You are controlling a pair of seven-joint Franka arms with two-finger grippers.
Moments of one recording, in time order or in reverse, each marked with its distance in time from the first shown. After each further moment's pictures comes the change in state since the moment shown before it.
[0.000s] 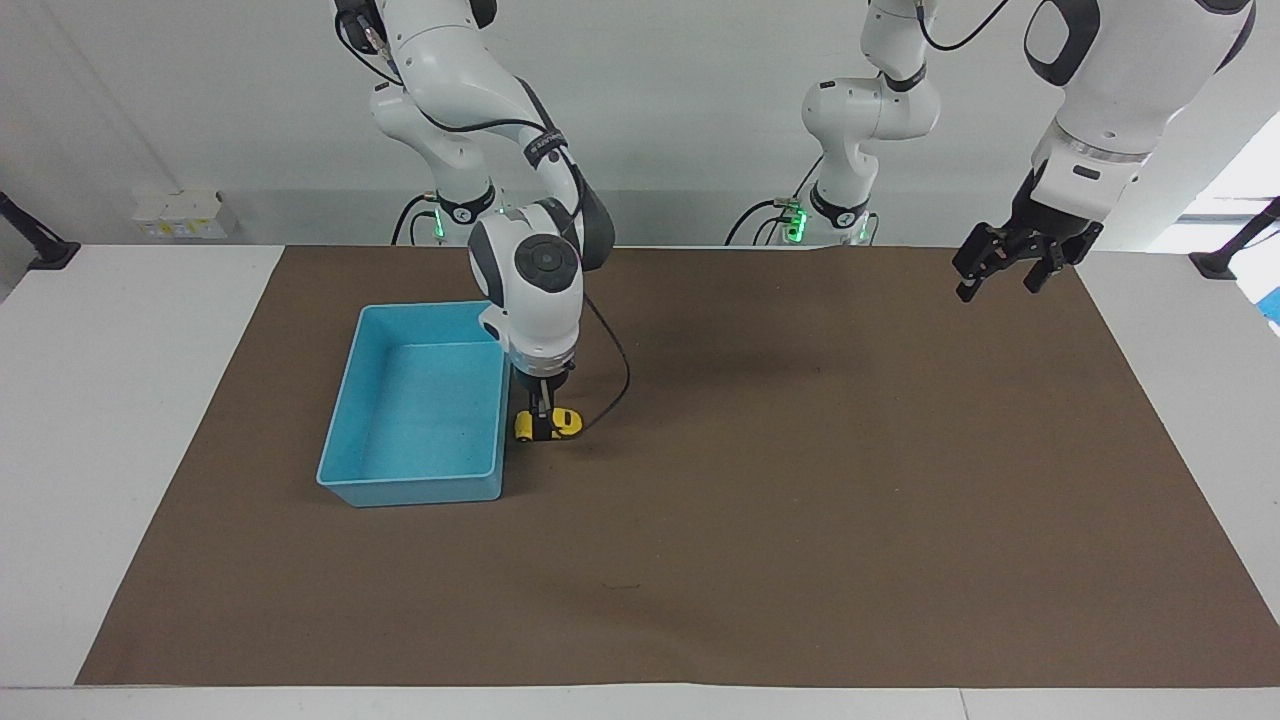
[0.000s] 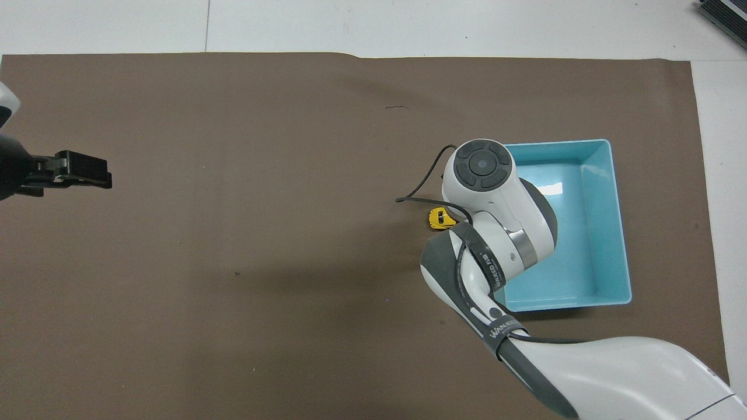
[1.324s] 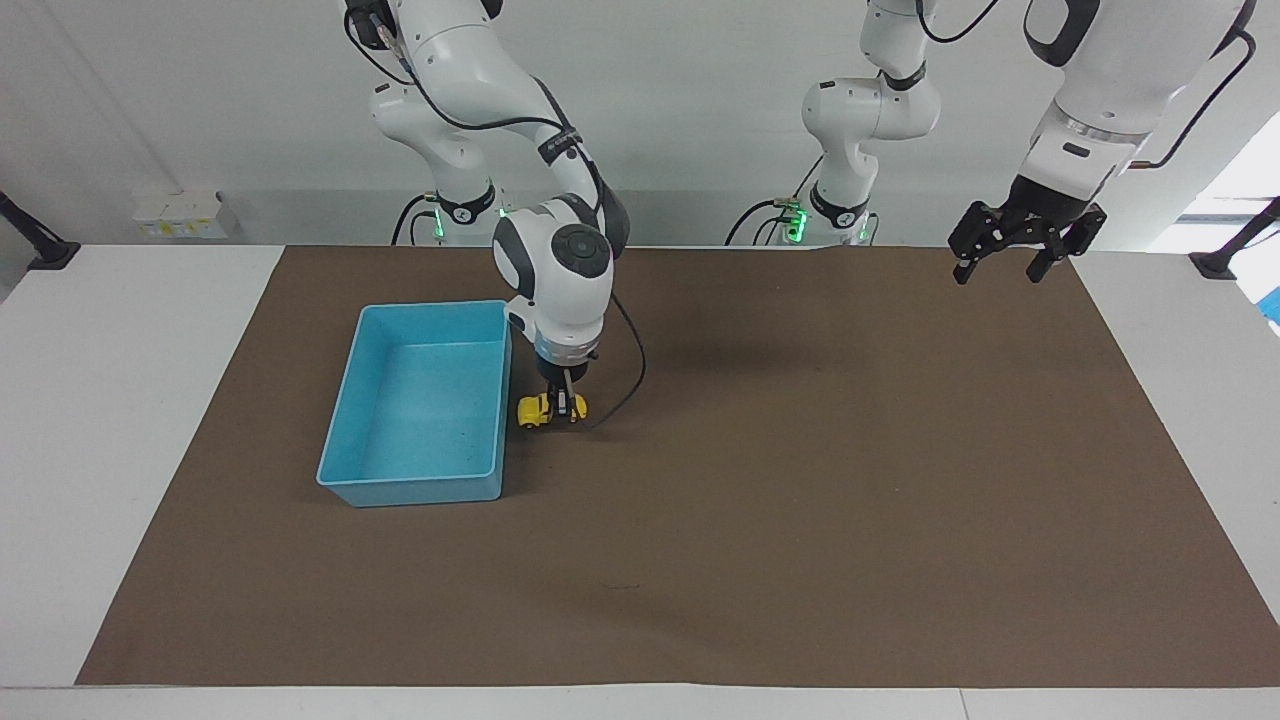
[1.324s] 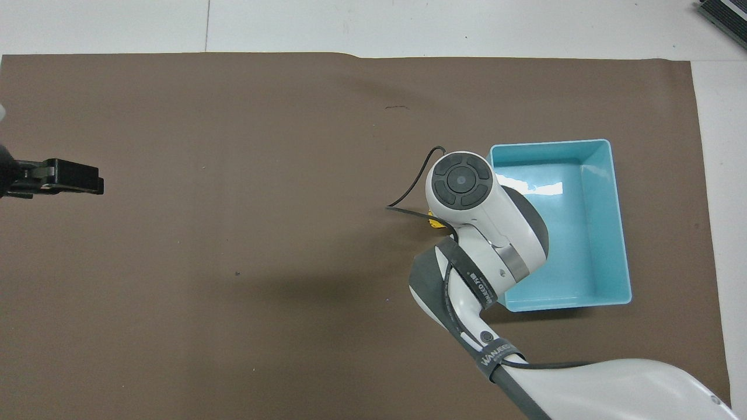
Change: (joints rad) left arm 0.000 -0.029 0.001 0.004 0.000 -0.016 0.030; right arm 0.042 -0.055 0.000 0.026 -0.056 -0.048 0.016
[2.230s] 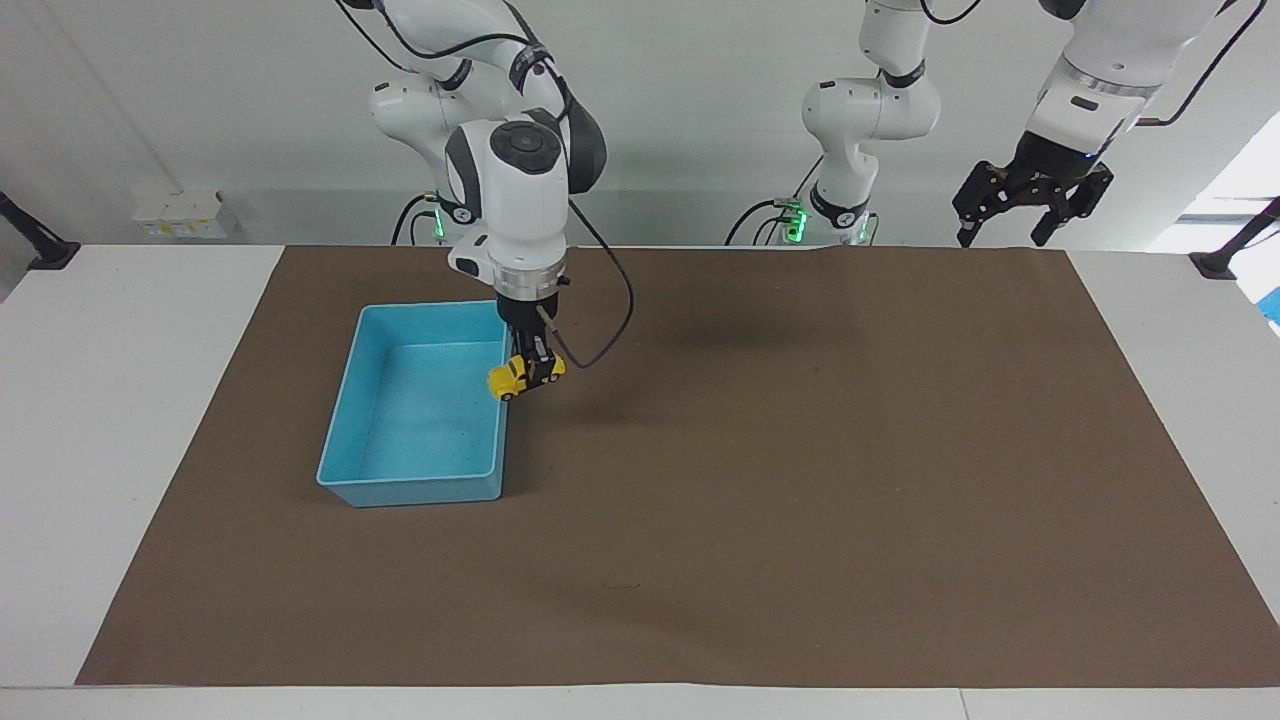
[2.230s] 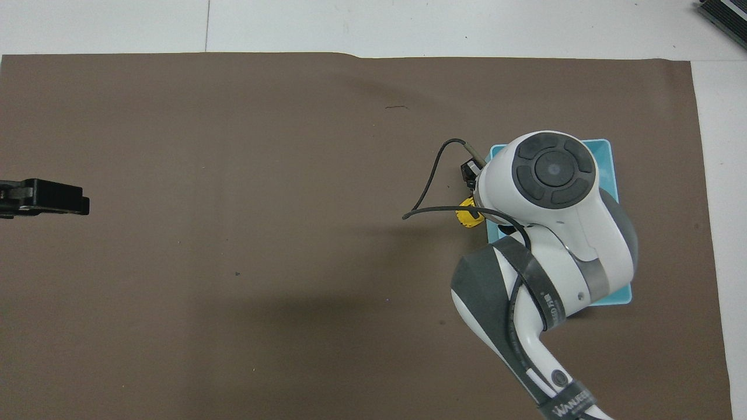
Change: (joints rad) left arm 0.000 -0.044 -0.002 0.015 0.000 -0.089 0.001; right arm -0.062 -0.171 -0.004 0.006 0.084 -0.103 -0.619
